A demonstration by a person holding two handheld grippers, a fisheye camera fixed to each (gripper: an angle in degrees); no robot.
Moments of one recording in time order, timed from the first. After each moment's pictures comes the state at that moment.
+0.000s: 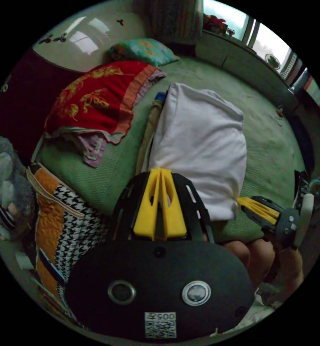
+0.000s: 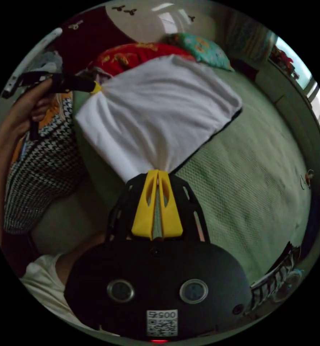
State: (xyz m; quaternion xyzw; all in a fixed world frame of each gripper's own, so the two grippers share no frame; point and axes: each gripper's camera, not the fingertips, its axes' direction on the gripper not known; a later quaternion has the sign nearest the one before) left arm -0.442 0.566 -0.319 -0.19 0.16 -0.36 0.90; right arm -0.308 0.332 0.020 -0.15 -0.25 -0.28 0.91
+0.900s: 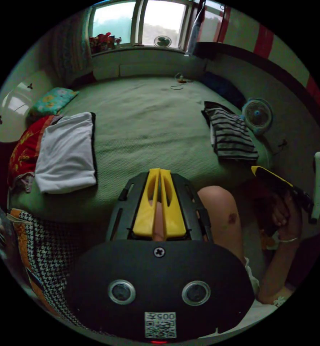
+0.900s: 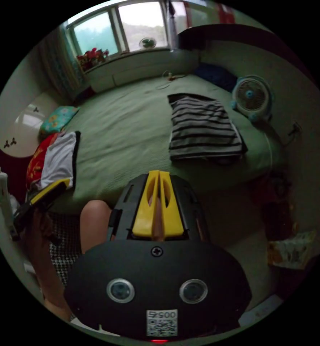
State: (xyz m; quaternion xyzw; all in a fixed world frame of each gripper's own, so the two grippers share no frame) left arm -0.024 0.426 -0.602 -0.04 0.31 -0.18 0.93; right arm 0.205 0.573 -0.264 -0.13 -0.05 0.23 0.96
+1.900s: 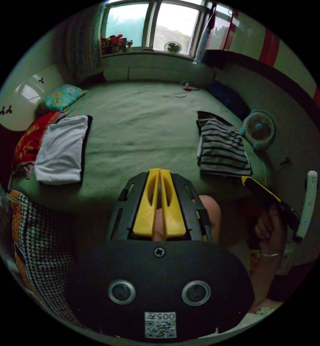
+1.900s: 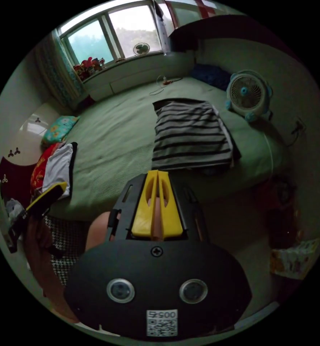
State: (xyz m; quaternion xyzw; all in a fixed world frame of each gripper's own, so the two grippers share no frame) left arm 0.209 0.328 -0.657 -0.06 0.27 -0.24 0.93; right arm 0.358 0.645 -0.292 -0.11 -0.08 0.25 0.96
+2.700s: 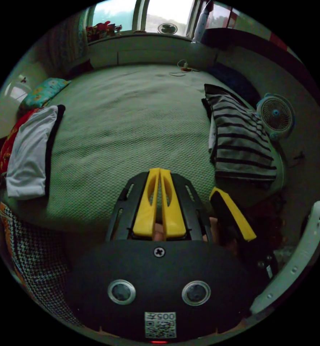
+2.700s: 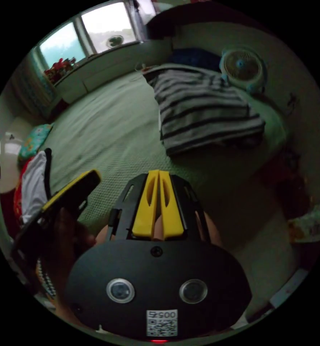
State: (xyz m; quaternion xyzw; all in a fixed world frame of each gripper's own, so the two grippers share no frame) left arm 0.390 0.244 -0.510 -0.09 0.29 -0.21 0.93; right arm 0.284 0.681 -0.164 -0.14 -0.02 0.33 0.93
